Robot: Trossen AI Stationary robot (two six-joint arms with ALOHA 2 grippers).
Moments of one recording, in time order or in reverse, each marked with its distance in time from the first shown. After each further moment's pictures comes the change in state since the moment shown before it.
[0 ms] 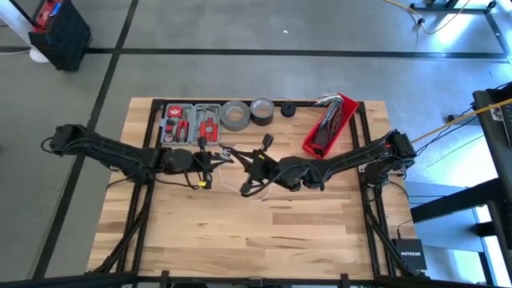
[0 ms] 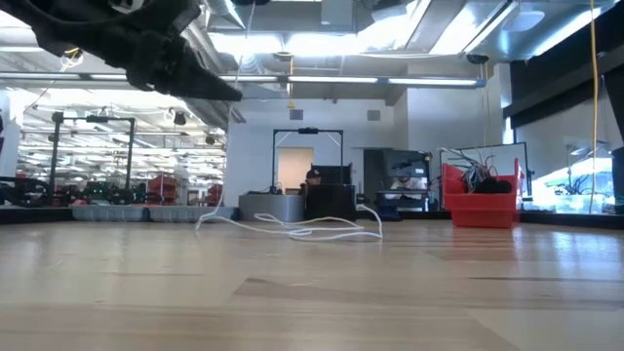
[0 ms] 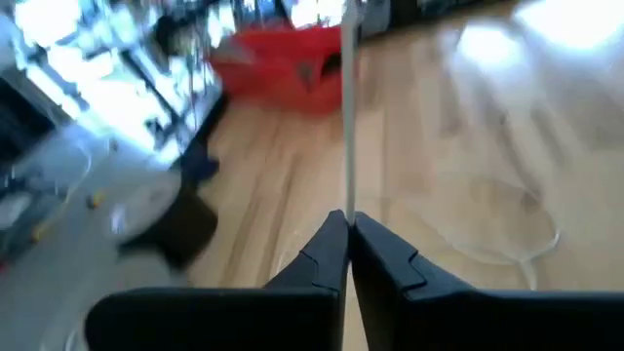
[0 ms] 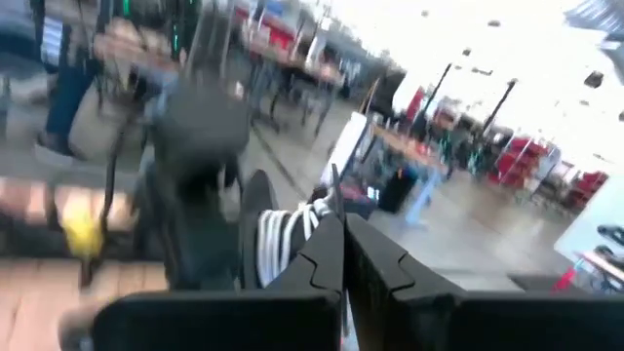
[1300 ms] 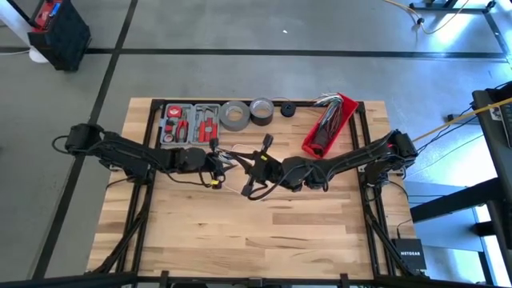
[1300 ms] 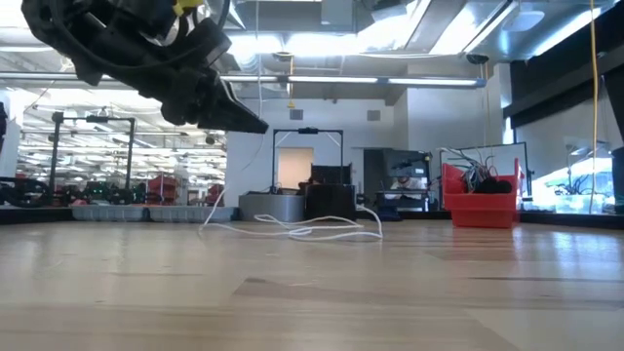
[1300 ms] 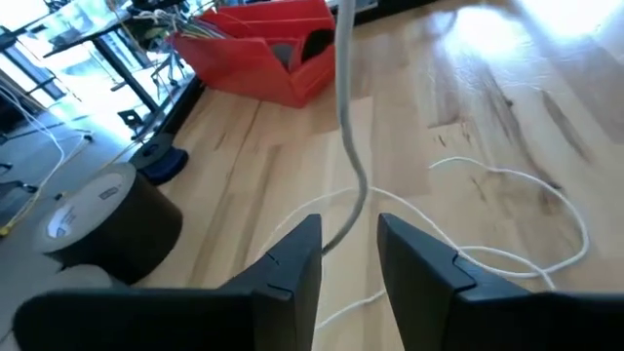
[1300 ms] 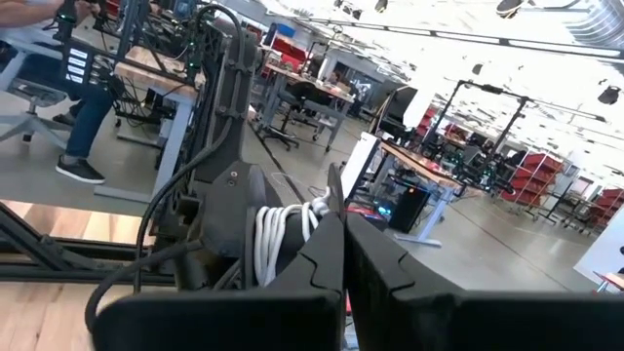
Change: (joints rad) left arm 0.058 0.198 0.019 0.267 0.109 0.026; right arm -0.001 -0.002 0.004 0.005 -0.034 -0.002
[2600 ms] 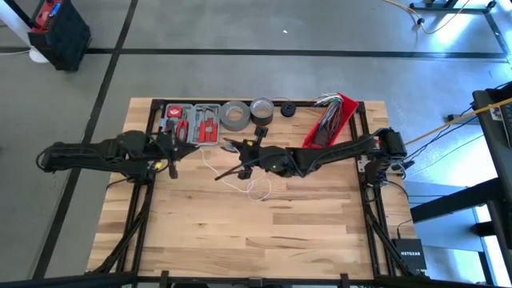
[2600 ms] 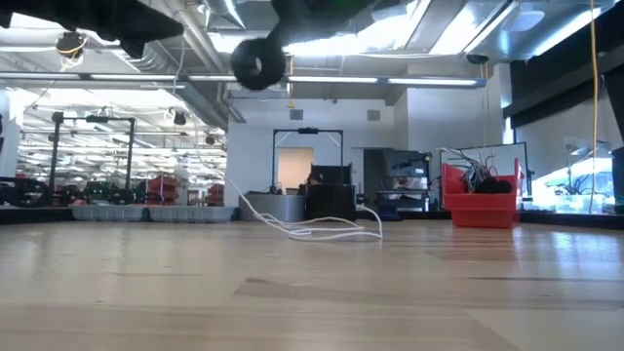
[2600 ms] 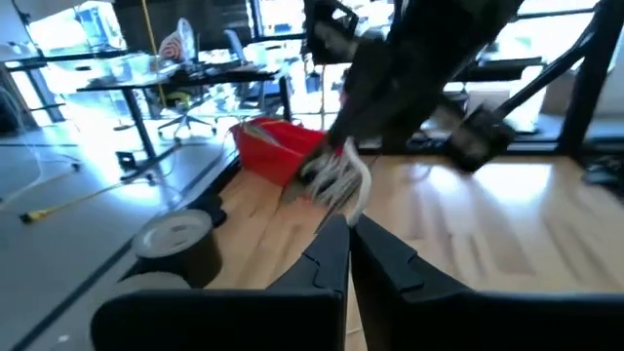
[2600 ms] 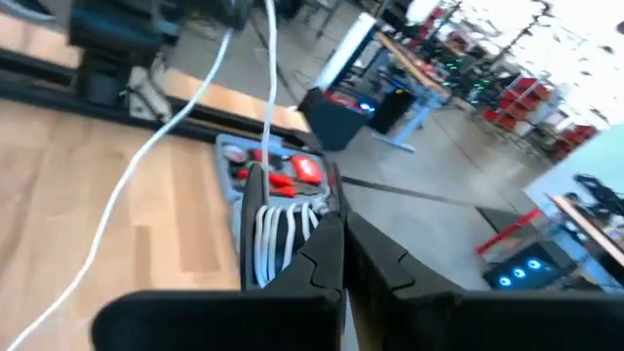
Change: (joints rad) left arm 0.037 -0.866 0.001 -0.618 0.072 -0.191; right arm -0.143 0.084 -0.002 -0.276 -0.019 0.042
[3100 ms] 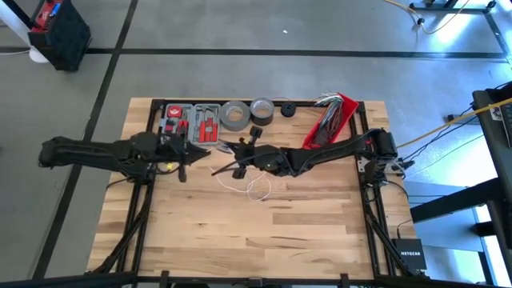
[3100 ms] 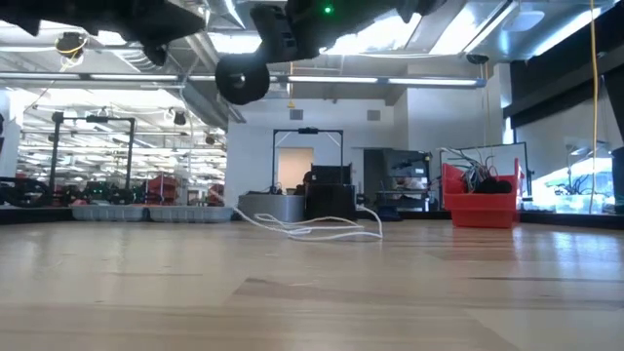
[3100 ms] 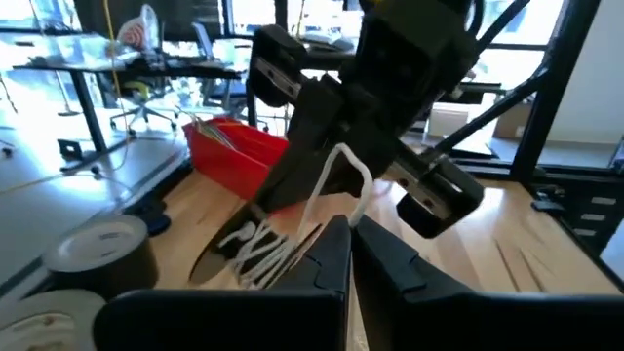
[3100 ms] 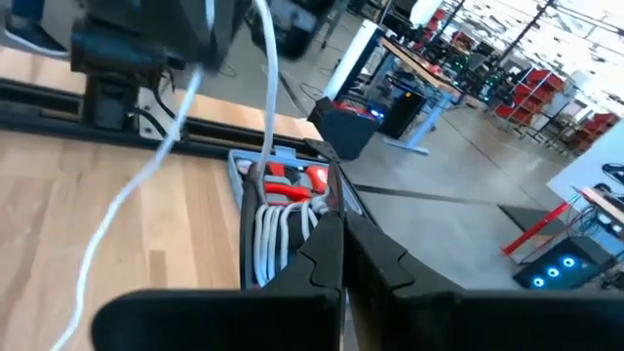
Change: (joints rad) left arm -0.006 0.199 -0.023 0.241 0.091 -0.102; right arm -0.041 0.077 0.001 0.124 -0.044 0.054
